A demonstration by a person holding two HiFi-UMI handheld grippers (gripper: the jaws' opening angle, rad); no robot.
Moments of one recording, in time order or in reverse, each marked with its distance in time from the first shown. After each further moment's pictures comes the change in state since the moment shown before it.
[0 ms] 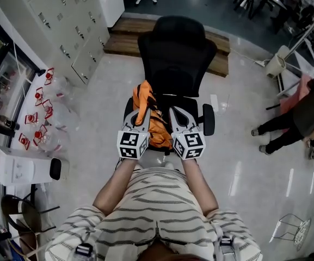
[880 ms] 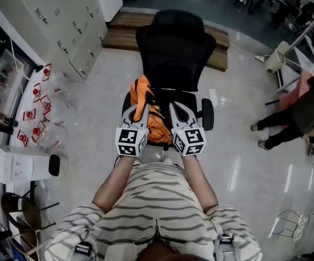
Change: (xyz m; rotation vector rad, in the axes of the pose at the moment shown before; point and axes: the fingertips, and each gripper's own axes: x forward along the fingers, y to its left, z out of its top) left arm 0.001 -0.002 0.005 0.020 -0.016 0.011; right arm -0.002 -0.008 0.001 -0.001 -0.008 -0.005
